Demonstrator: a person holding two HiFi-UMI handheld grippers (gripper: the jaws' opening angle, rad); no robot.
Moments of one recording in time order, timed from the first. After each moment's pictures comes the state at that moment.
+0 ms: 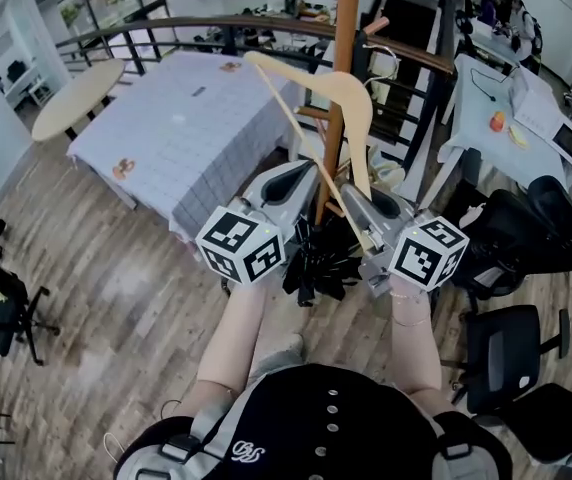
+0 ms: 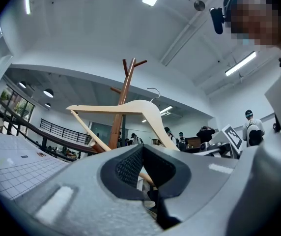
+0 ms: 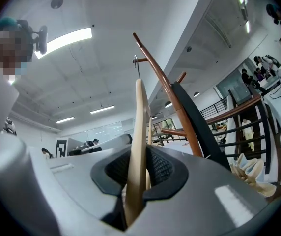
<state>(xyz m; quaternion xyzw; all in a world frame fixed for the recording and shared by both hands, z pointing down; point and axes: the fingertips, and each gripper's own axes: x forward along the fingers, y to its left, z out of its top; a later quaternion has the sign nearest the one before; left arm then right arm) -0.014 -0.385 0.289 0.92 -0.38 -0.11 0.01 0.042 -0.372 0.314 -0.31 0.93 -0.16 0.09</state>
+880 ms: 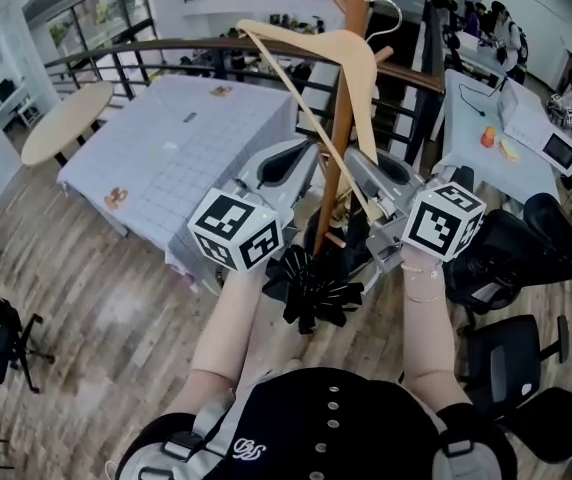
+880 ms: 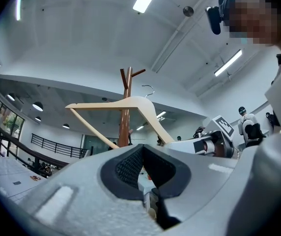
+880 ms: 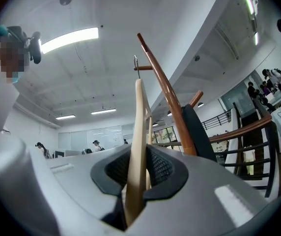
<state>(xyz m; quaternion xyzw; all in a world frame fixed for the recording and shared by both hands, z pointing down) -0.031 -0.439 0.220 0.92 -0.35 -0.13 -0.06 0.024 -0.437 0.224 -0.32 0.94 -0.10 0.11</state>
